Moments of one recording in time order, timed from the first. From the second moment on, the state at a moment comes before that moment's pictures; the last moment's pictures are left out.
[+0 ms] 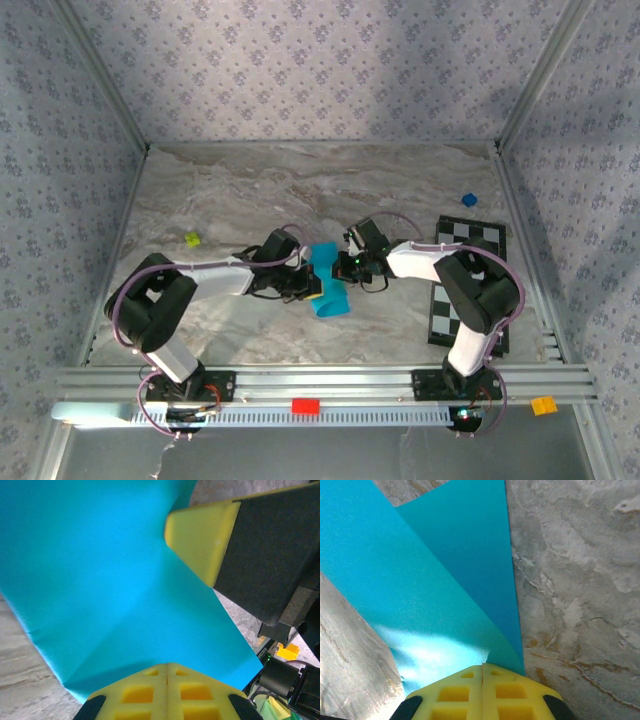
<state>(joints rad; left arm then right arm) -0.72 1.63 0.74 -0.06 0.56 -0.93 0.61 1.76 0.86 -0.12 -0.36 0.72</state>
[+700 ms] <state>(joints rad) -0.74 1.54 0.65 -0.07 0.51 -0.93 0.61 1.76 0.85 -0.11 -0.36 0.72</state>
